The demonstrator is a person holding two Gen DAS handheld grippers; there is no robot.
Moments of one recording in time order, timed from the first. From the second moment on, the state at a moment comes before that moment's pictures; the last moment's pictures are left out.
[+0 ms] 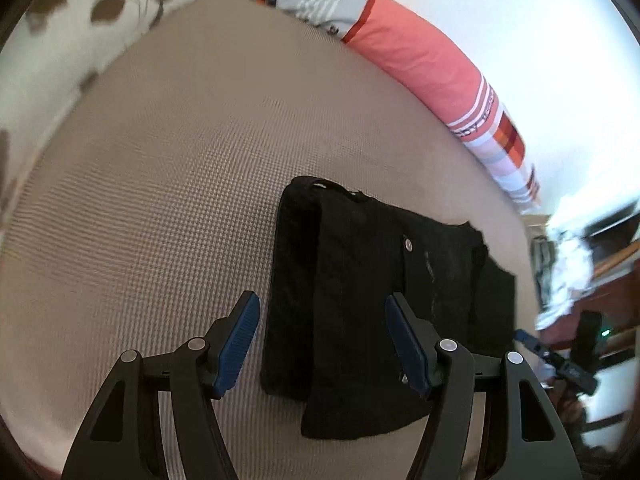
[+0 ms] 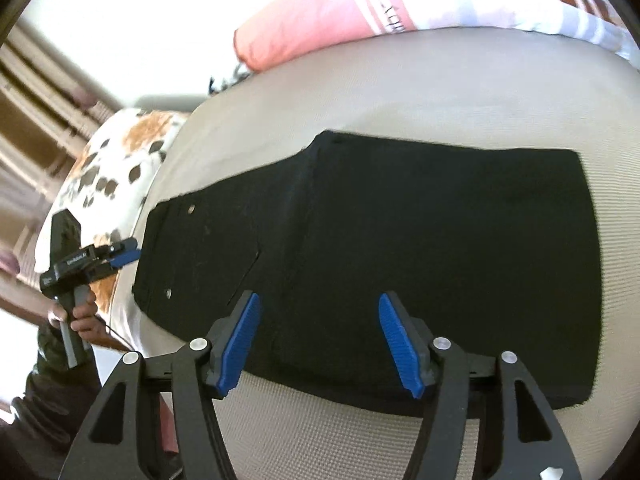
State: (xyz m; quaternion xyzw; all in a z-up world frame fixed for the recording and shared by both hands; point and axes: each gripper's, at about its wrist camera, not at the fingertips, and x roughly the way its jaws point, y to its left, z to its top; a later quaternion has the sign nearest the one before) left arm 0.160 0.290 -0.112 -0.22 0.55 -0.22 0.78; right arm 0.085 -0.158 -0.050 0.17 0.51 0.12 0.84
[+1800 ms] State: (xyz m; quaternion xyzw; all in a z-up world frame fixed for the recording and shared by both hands) left arm 0.138 0.174 -0.031 -0.19 0.52 -0.19 0.81; right arm 0.074 -0.210 -0.024 0.13 0.46 -0.03 0.88
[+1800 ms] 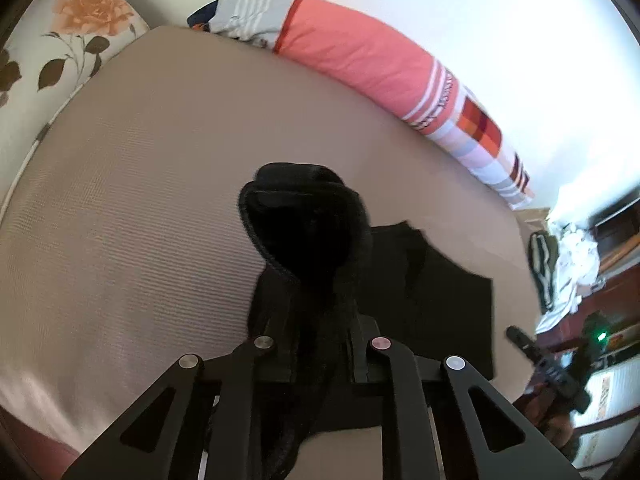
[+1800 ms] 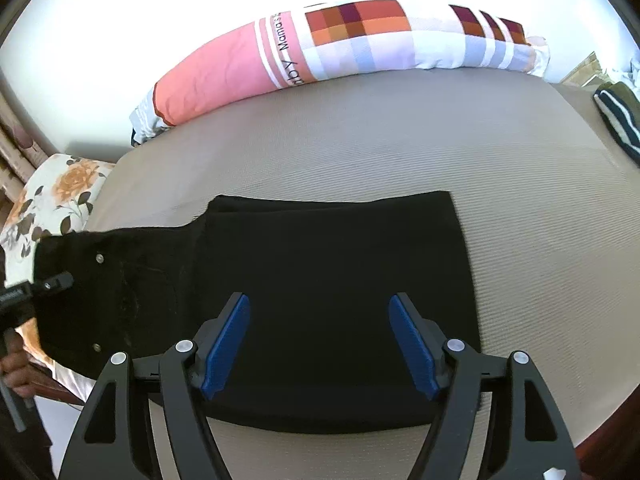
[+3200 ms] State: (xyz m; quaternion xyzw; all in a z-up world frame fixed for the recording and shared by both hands) left arm 0.134 -0.131 -0.057 -0.15 0.55 -0.30 0.77; right arm 0.004 -0.363 -0.038 0.32 0.37 -0.13 0.86
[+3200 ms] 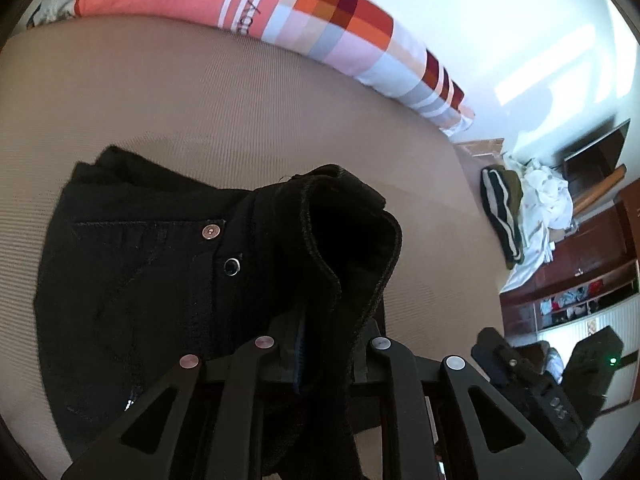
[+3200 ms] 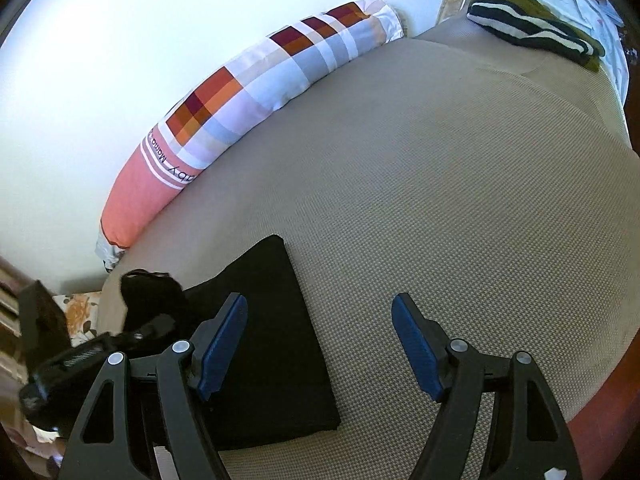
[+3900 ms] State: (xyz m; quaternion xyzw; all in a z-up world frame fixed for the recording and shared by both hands) left arm 0.106 -0.034 -0.019 -0.11 0.46 -0.25 0.84; right arm 0.028 -0.340 -0.052 0.33 0.42 0.00 0.85
